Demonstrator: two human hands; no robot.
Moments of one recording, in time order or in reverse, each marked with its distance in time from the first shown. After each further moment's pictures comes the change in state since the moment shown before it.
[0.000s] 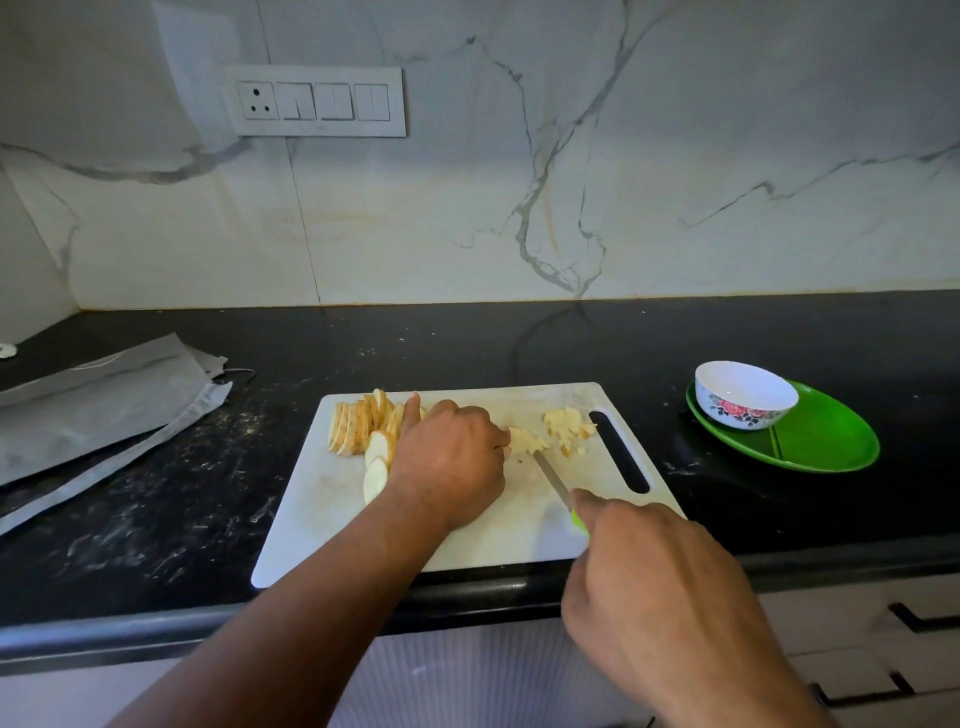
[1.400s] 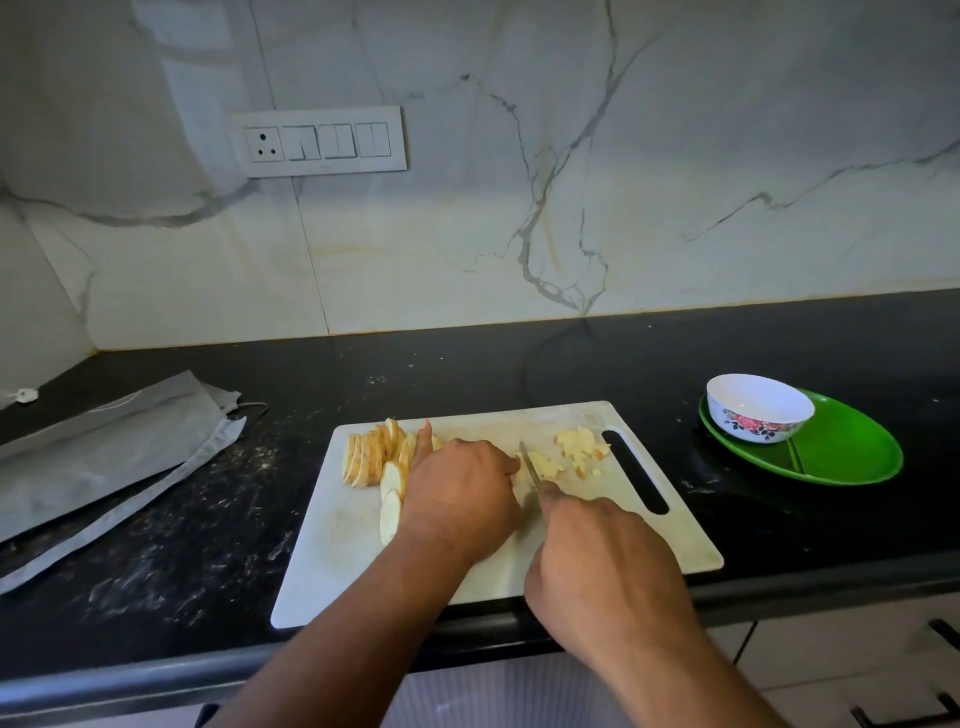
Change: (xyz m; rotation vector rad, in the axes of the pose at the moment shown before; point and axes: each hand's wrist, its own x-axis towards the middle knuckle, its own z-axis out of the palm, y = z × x) left_hand -0.006 0.004 -0.003 0.014 0.029 -0.054; right_hand 0.032 -0.025 0.026 0.046 0.009 0.034
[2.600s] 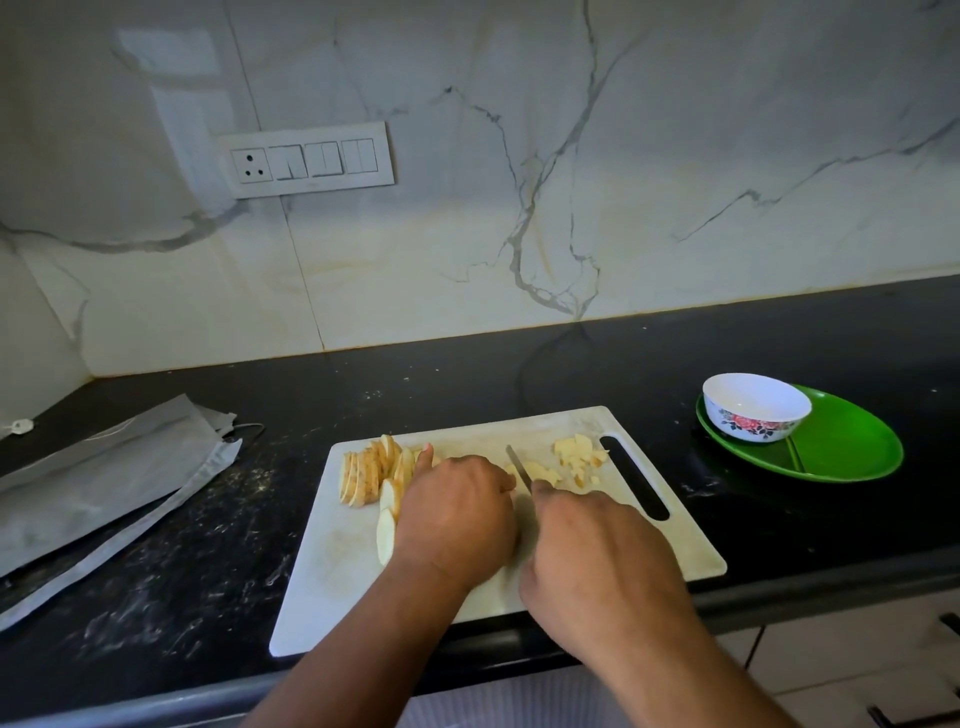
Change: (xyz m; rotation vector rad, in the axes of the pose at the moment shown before) left_hand -0.007 0.001 -0.001 -0.060 0.034 -0.006; right_hand 0.006 -0.002 -0.004 -0.031 0.018 -0.005
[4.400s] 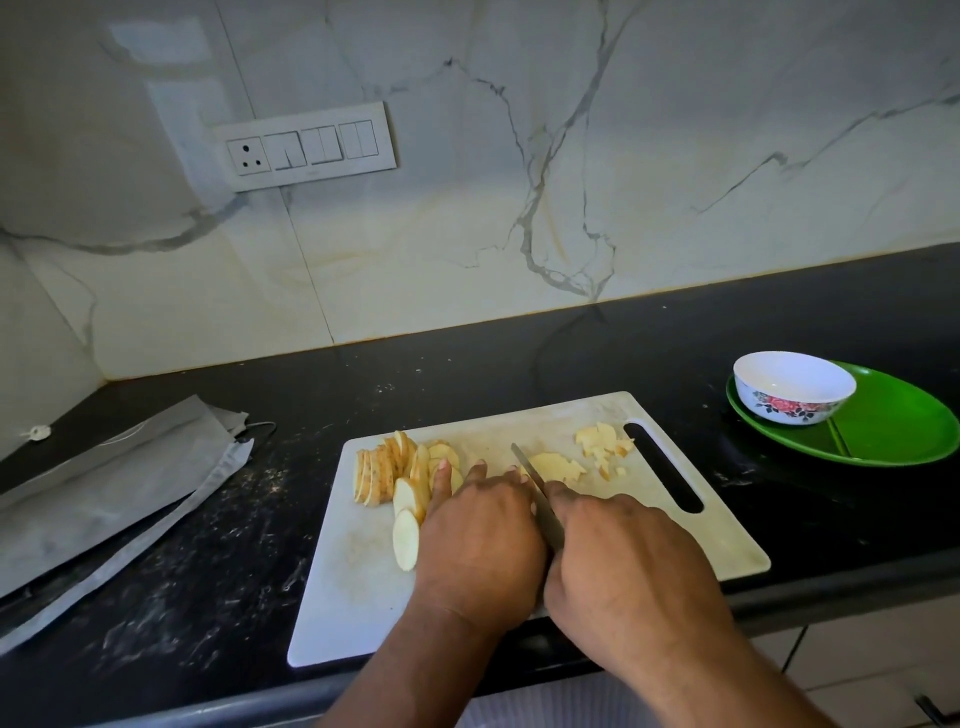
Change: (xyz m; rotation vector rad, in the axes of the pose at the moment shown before) left_hand -0.020 0.002 0.004 0.141 -0.142 0.083; right_hand 0.006 0.006 0.014 0.063 0.019 -0.069
